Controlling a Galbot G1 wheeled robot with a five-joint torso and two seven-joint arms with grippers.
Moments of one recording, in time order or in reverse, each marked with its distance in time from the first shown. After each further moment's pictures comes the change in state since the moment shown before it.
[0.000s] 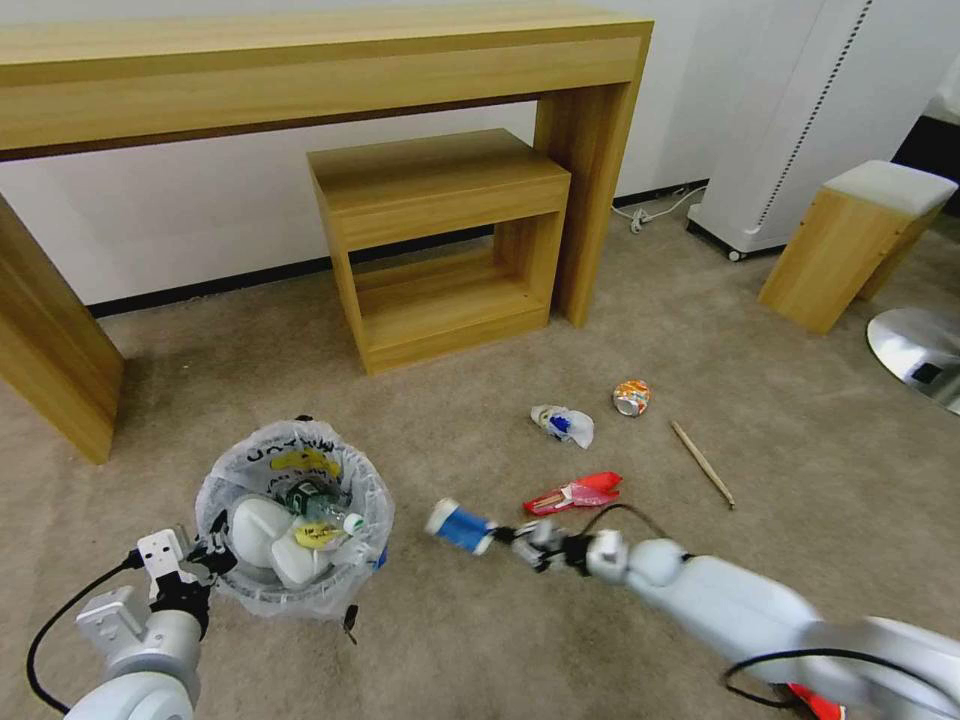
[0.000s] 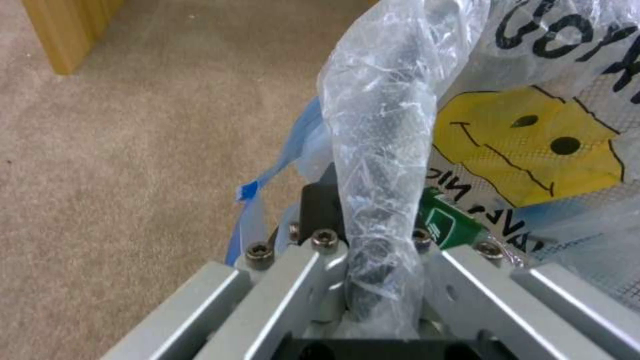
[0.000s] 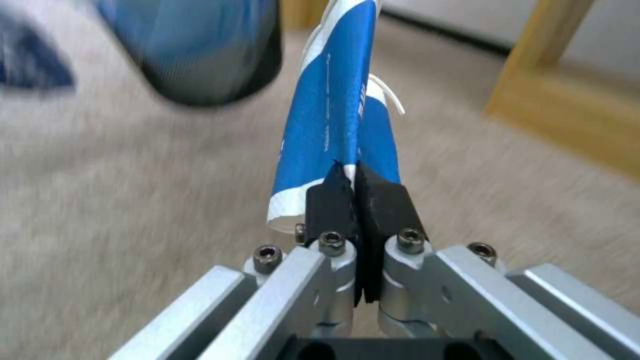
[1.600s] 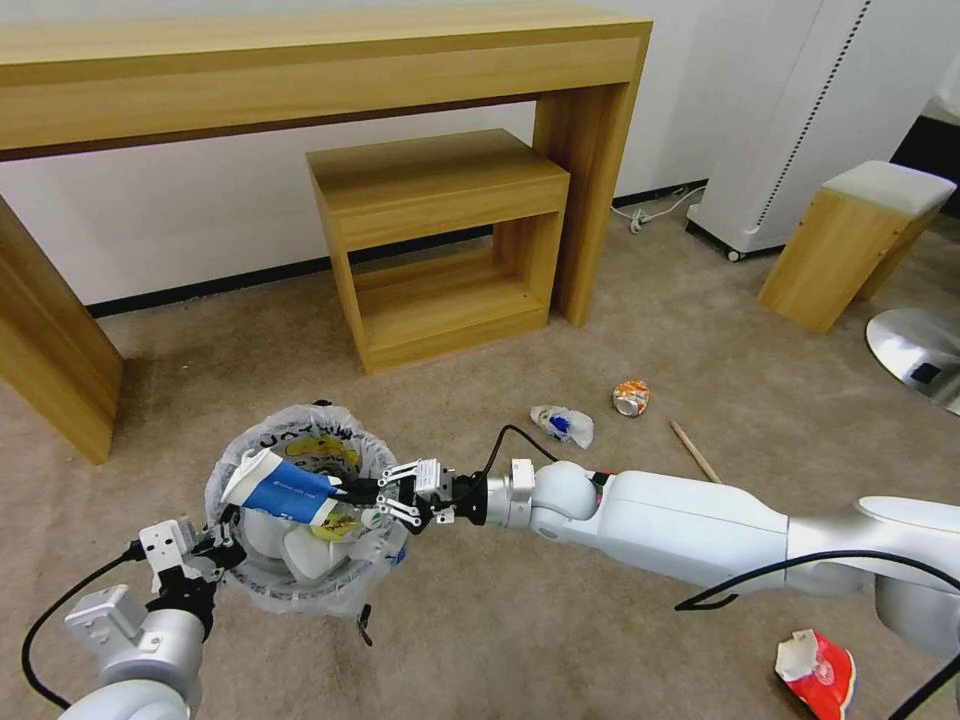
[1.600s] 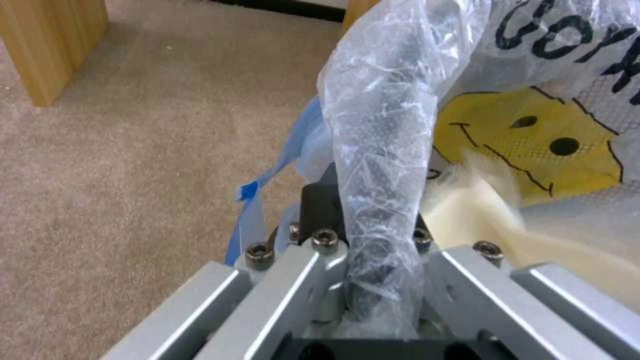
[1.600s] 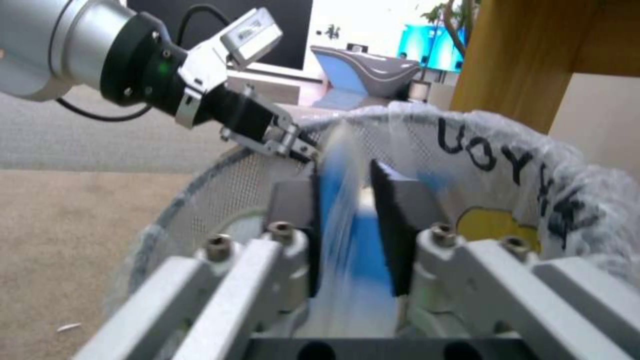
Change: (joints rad) left arm 0.052 0.001 -0.017 -0.150 -0.022 0.026 -0.019; right arm 0.378 0.148 -0.351 0.401 0.177 -0.083 0.065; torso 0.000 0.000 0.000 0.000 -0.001
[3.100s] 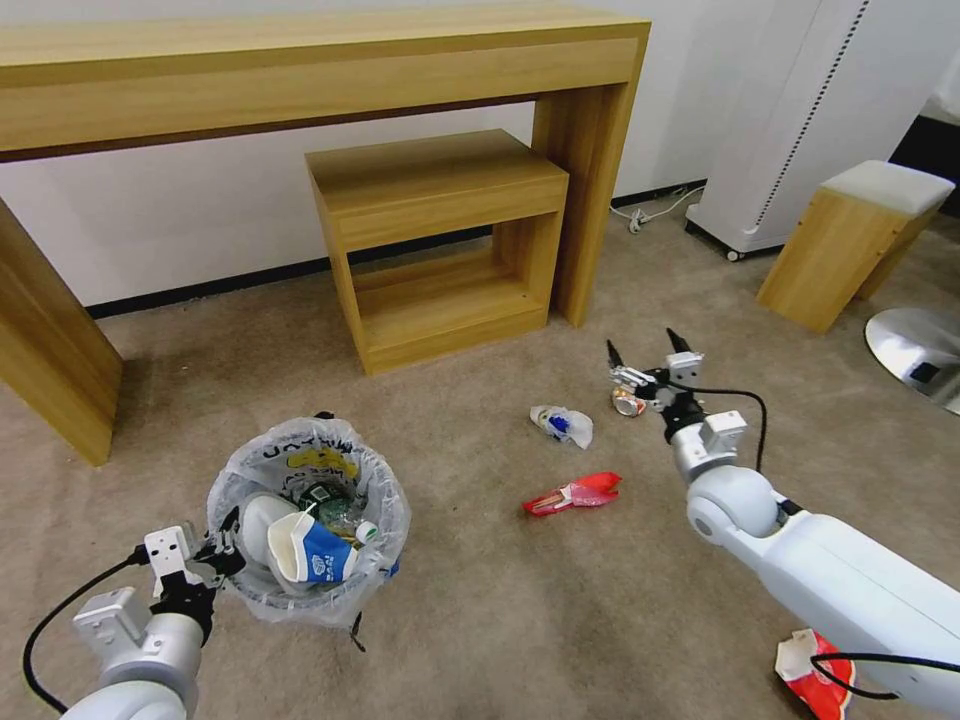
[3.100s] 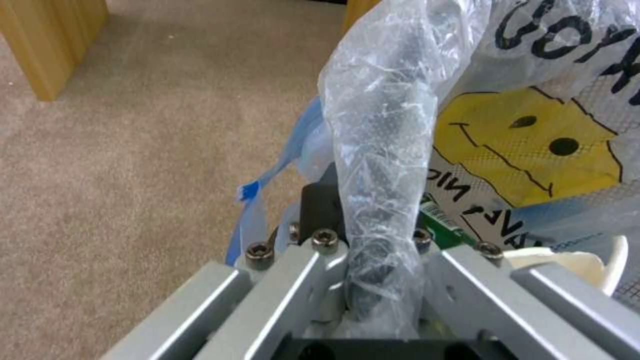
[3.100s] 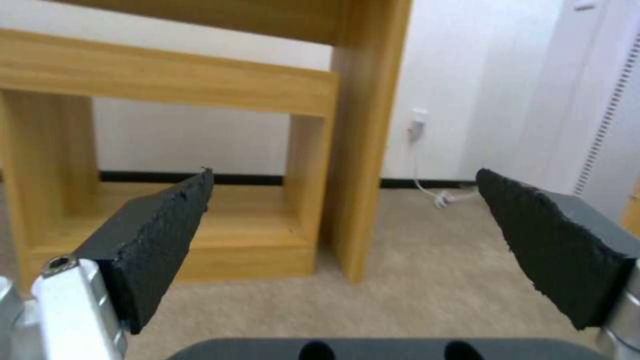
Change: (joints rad) left arm -0.002 0.014 0.006 0.055 0.034 -0.005 0.029; right arm -0.616 -0.336 0.897 0.156 -0.194 -0.292 0.878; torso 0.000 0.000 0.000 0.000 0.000
